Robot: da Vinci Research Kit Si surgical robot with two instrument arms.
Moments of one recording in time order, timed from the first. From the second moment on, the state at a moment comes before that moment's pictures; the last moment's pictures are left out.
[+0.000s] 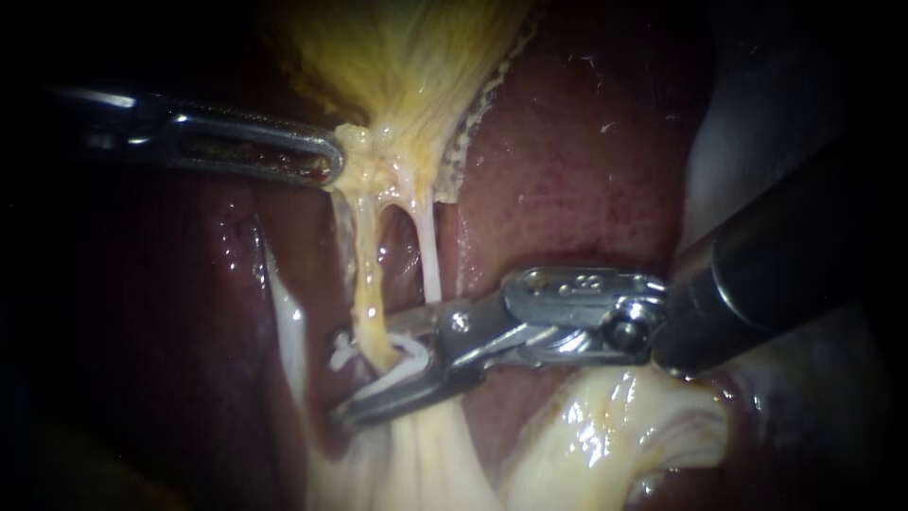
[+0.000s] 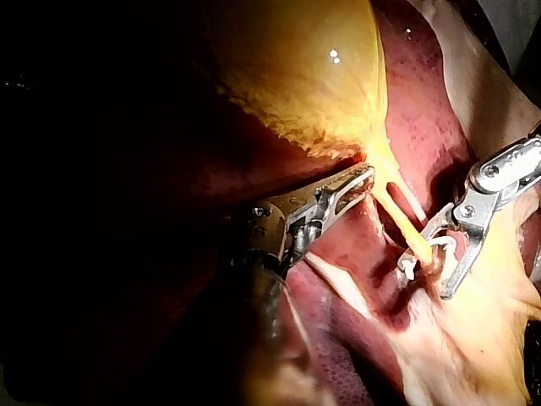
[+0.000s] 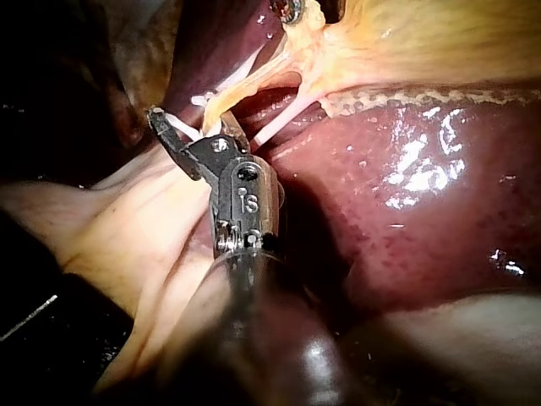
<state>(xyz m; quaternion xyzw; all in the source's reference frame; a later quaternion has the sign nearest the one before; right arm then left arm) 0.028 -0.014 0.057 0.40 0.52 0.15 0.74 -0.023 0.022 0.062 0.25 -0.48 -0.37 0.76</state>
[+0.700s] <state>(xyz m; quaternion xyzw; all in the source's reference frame) 0.028 -0.014 0.057 0.44 0.49 0.20 0.73 -0.024 0.022 0.062 0.25 -0.48 -0.37 0.76</state>
